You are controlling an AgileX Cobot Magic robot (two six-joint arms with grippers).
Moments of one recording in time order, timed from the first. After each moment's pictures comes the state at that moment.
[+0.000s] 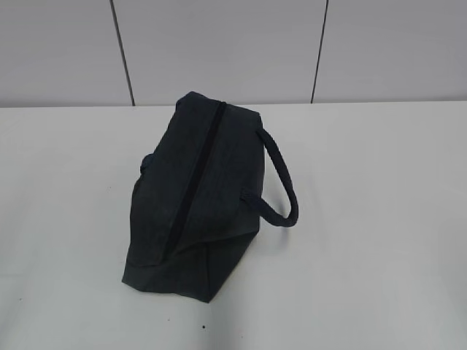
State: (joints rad) left arm -0.01 -0.01 -0.52 -0.13 1.11 0.11; right arm 0.08 -0.02 -0.50 -0.03 1.16 -0.07
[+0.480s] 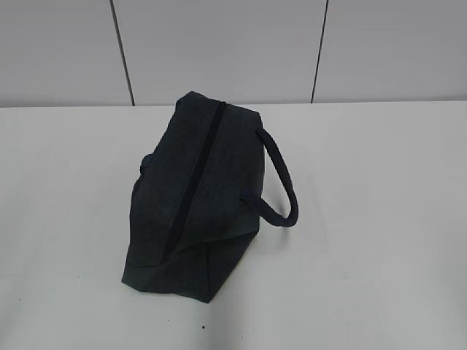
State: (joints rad) left arm -0.01 -0.01 -0.52 -0.13 1.11 0.11; right arm 0.08 -0.02 -0.50 -0.03 1.16 -0.07
